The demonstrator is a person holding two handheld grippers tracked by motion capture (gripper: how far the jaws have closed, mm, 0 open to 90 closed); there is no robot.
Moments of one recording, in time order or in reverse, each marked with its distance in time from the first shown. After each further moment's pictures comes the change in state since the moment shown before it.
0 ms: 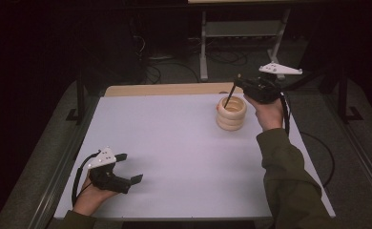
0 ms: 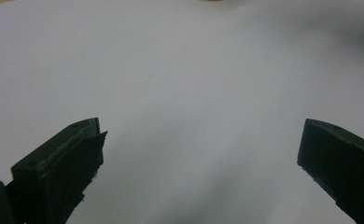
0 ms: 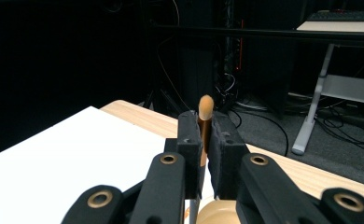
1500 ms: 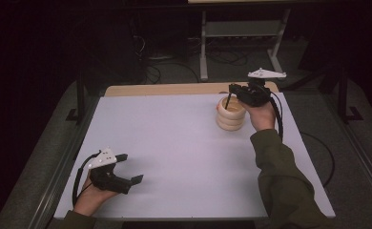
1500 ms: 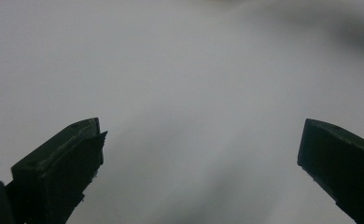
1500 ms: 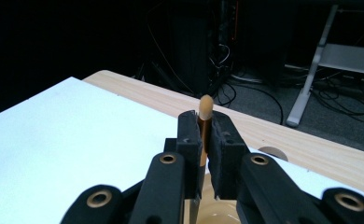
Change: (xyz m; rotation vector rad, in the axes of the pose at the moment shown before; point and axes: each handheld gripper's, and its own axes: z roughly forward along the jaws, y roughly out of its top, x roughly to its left) left arm -0.001 -0.001 0.001 0.004 -0.004 -0.005; right arm -0.009 -0.025 0.034 0.120 -0.030 0.005
